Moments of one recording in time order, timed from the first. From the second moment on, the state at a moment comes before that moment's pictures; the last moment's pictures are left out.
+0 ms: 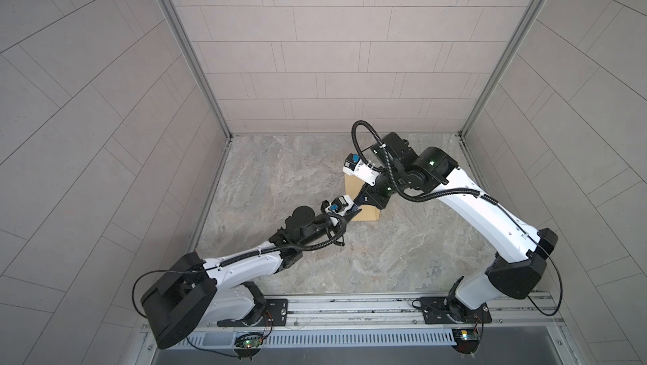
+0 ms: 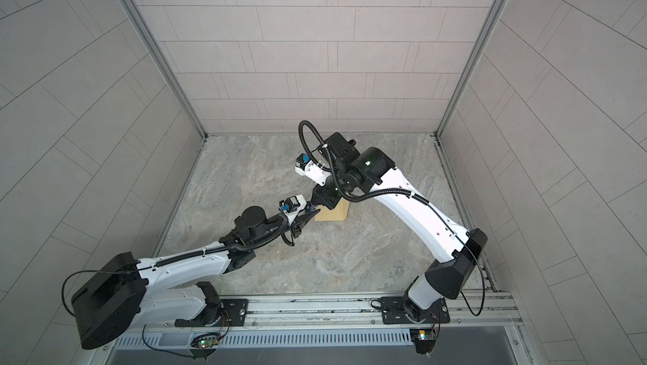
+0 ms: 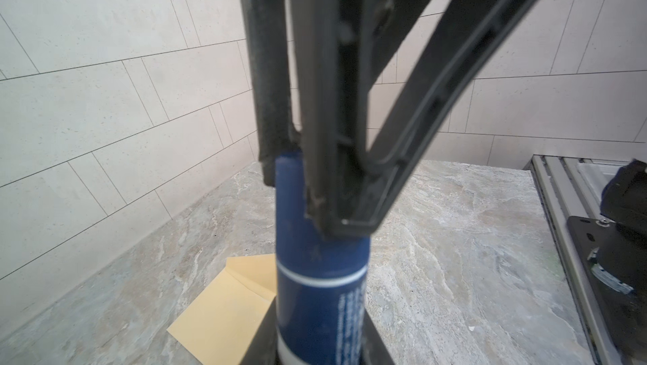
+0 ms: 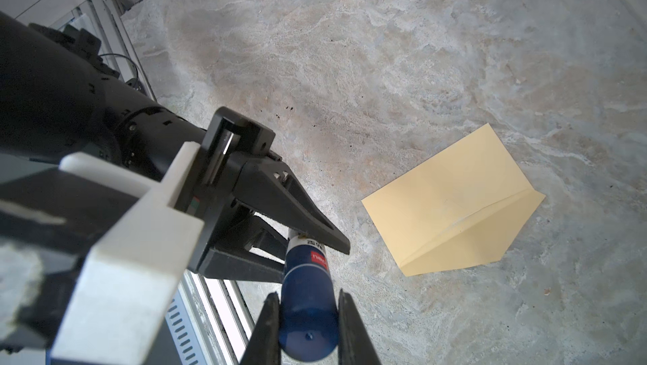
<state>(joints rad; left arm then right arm) -0.82 1.21 0.45 0.70 0.20 0.18 0.72 1.55 1.80 -1.26 -0.27 -0.21</state>
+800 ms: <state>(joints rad) -0.83 1.15 0.44 0.68 0.11 0.18 0.65 1.55 1.80 -1.22 -0.39 -0.15</state>
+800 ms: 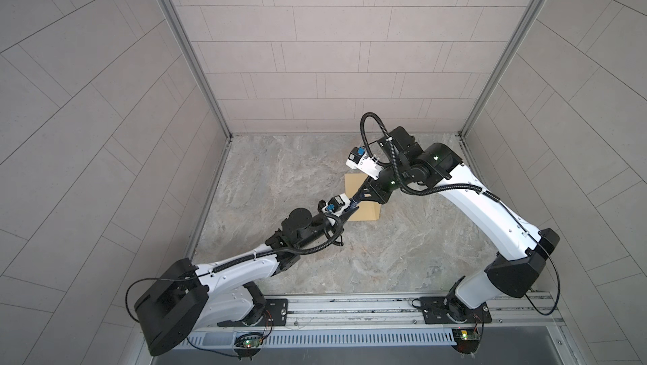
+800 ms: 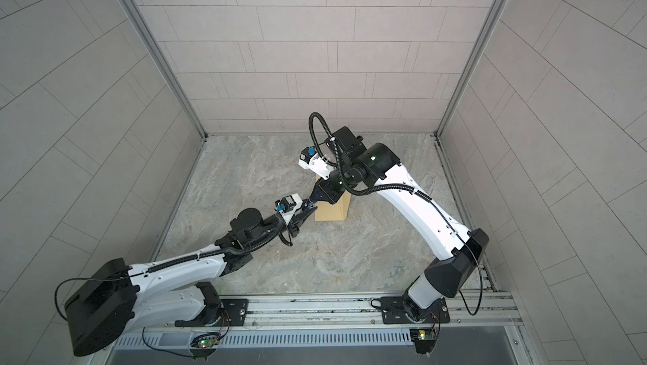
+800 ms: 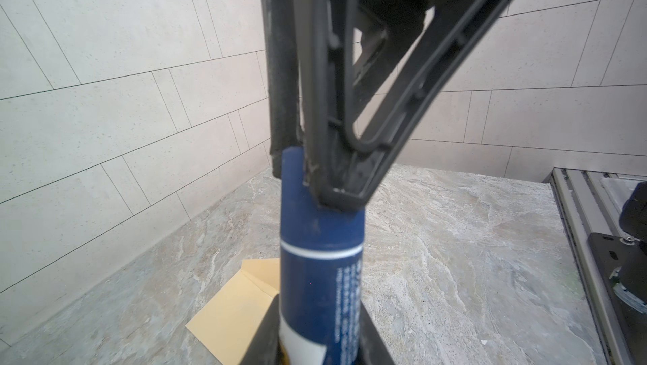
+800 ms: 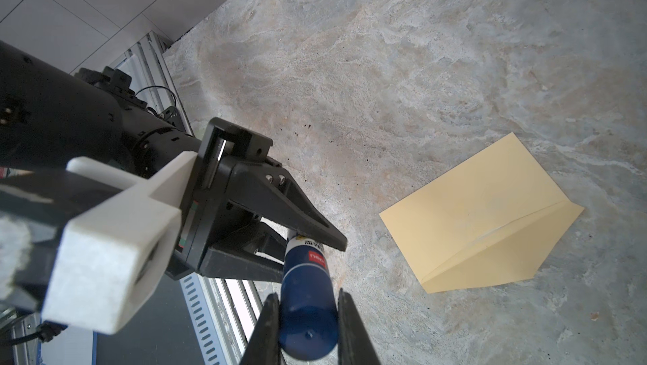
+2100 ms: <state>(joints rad) -0.82 1.08 0.42 0.54 0.29 0.19 0.69 1.42 1.58 -1.13 -0.44 -0.47</state>
